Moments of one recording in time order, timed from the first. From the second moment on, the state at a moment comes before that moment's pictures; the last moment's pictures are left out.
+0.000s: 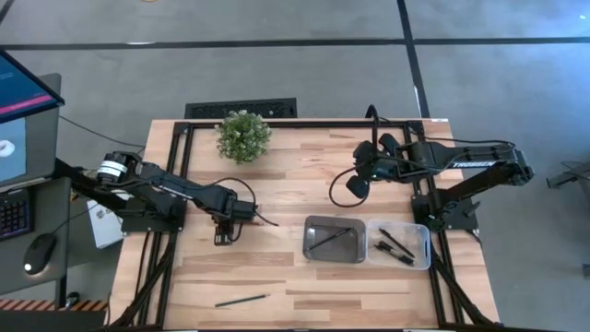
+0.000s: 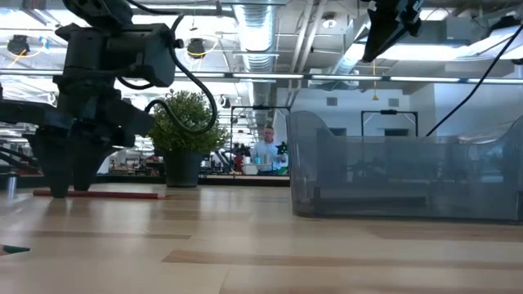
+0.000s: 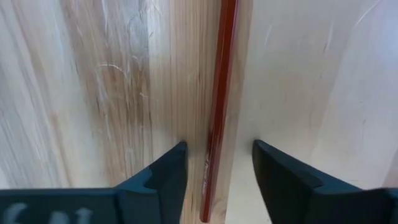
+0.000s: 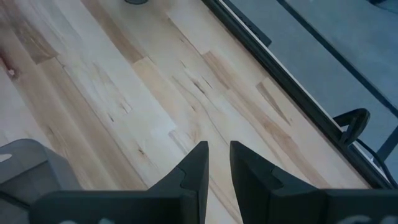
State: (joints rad) left arm -0.12 1.57 0.73 -0.76 0.02 -0.18; right arm 0.04 1.26 1.27 -1.08 0.52 0.46
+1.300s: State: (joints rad) left arm -0.12 1.56 0.72 -0.72 -0.03 -0.12; right arm 0.04 1.26 1.27 -1.06 0.52 0.46
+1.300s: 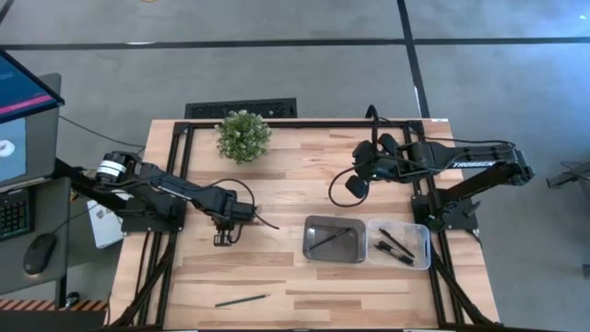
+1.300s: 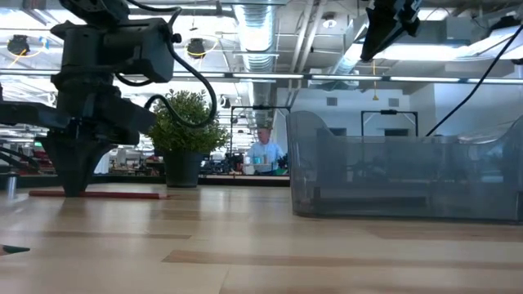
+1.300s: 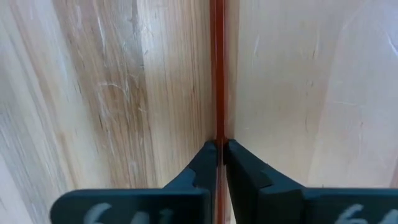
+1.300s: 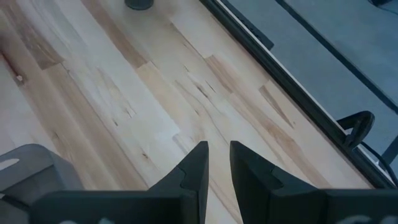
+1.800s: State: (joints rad) left arm -0.09 1.39 0.83 -0.63 -0.11 -0.05; right arm 0.05 1.26 1.27 -1.00 0.38 0.50
